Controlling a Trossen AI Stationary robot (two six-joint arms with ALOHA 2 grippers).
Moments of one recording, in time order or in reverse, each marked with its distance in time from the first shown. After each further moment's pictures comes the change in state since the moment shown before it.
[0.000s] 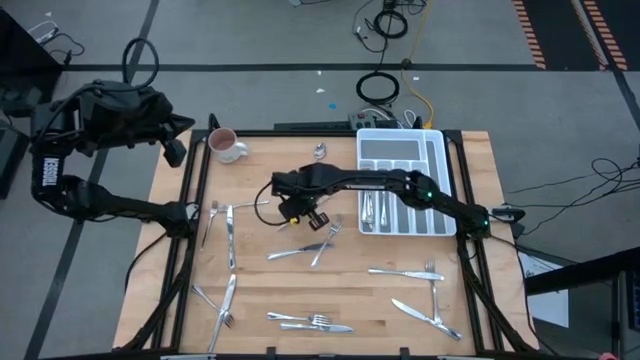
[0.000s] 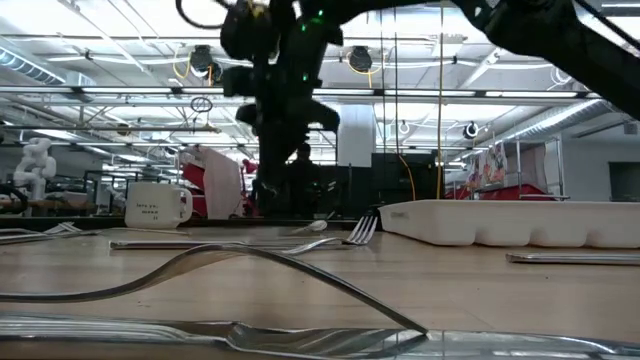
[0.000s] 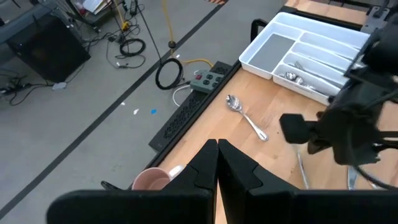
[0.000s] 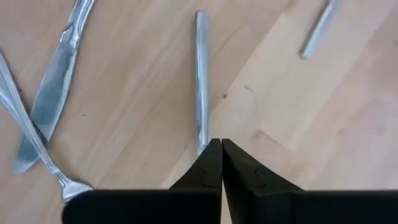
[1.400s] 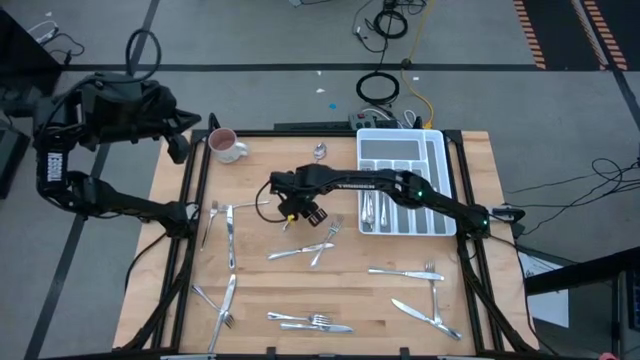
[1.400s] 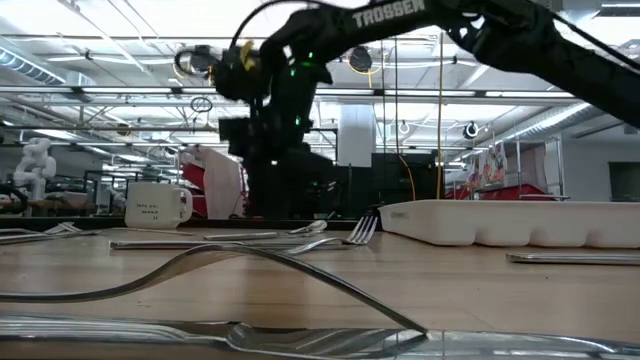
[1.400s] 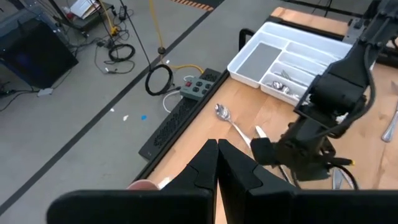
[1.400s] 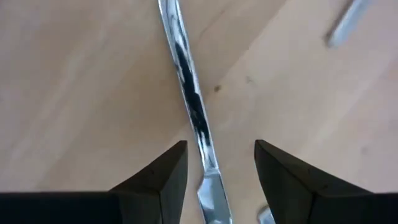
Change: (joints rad) left arm 0.000 0.068 0.091 0.000 0.045 0.002; right arm -0.047 0.117 -0.001 0.073 -0.007 -0.140
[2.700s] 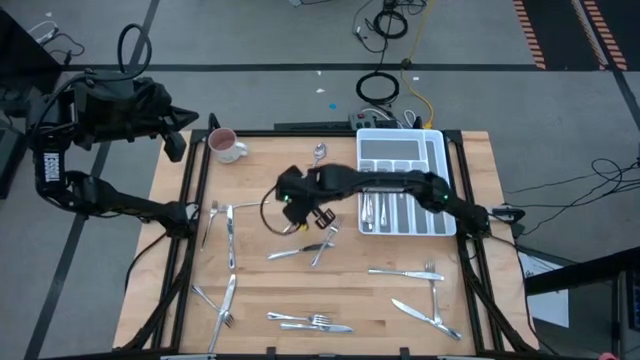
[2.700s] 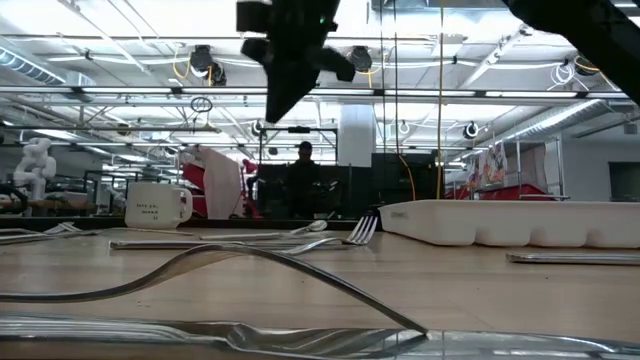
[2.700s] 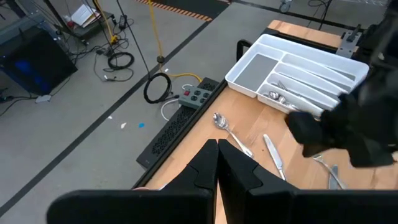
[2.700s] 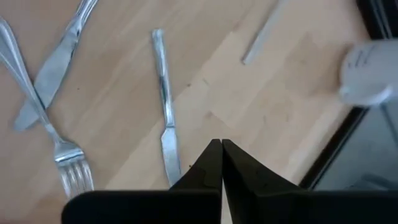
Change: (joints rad) left arm 0.000 0.011 0.053 0.000 0.004 -0.003; right arm 0.098 -0.243 0.001 -0.103 0.163 0.054
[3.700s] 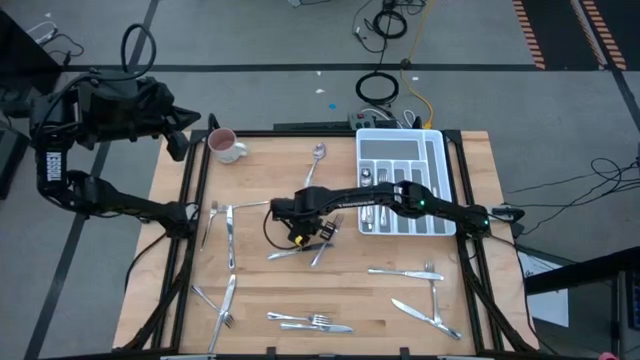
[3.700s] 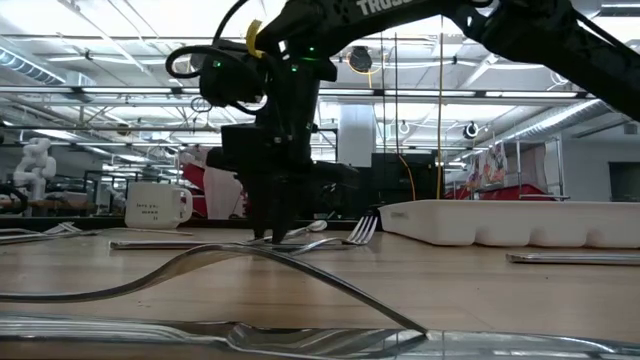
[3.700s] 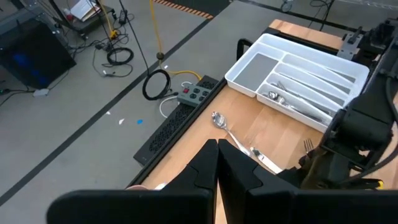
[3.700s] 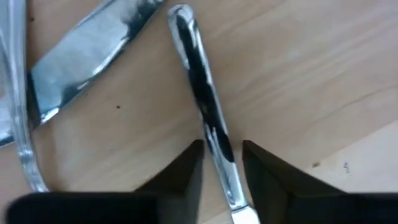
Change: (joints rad) left arm 0.000 0.011 0.000 0.000 0.000 -0.030; right arm 0.012 0.276 -0.121 0.114 -0.141 -0.310
